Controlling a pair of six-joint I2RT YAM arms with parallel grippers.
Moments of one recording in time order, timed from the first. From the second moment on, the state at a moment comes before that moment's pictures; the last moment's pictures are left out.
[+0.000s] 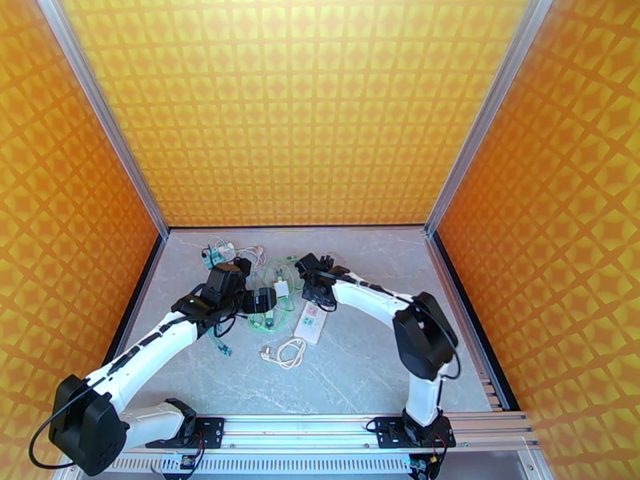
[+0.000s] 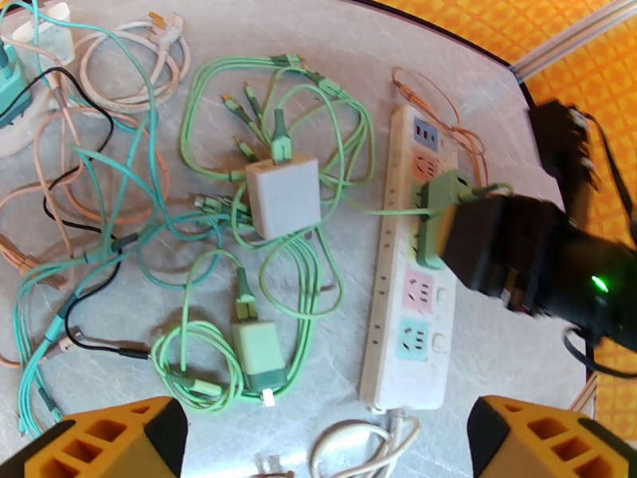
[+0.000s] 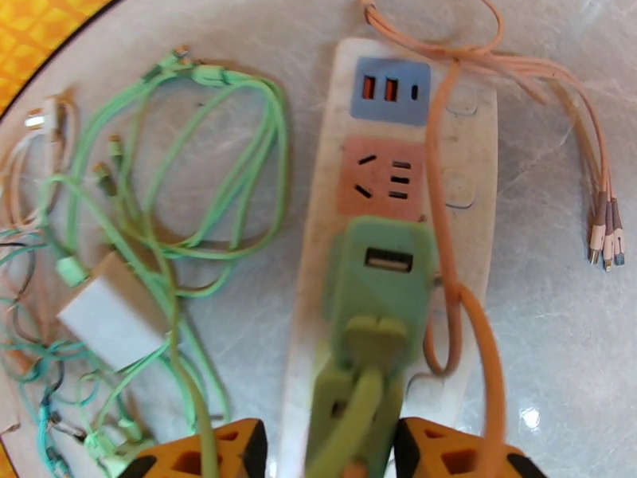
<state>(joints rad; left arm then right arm) -0.47 1.25 0.94 -0.46 0.17 -0.50 0.66 1.92 1.44 -0.68 0.26 0.87</state>
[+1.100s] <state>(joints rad) -0.64 1.78 0.97 0.01 0.39 -0.79 0.55 1.90 1.36 -0.62 0.20 0.61</state>
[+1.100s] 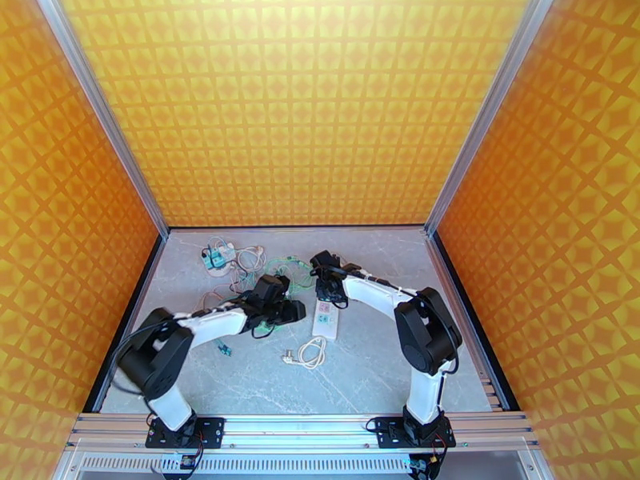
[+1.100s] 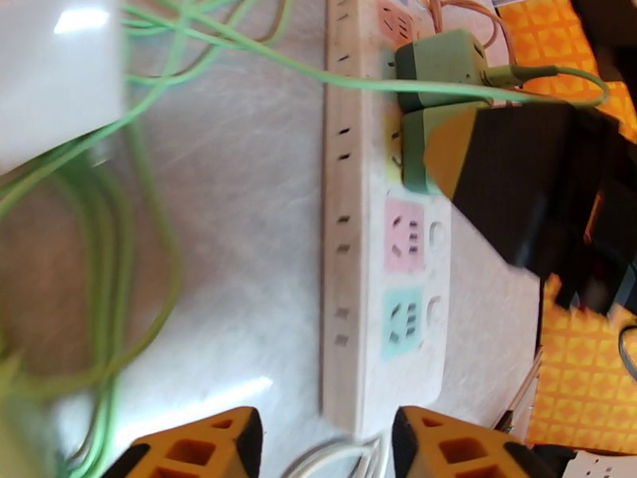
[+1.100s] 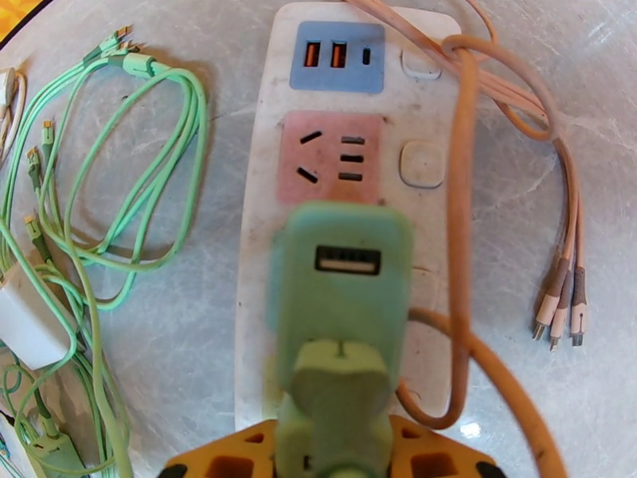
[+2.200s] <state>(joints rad) -0.69 2.02 1.21 -0.09 0.44 -0.79 0.54 1.89 1.36 -0.64 0.13 0.64</state>
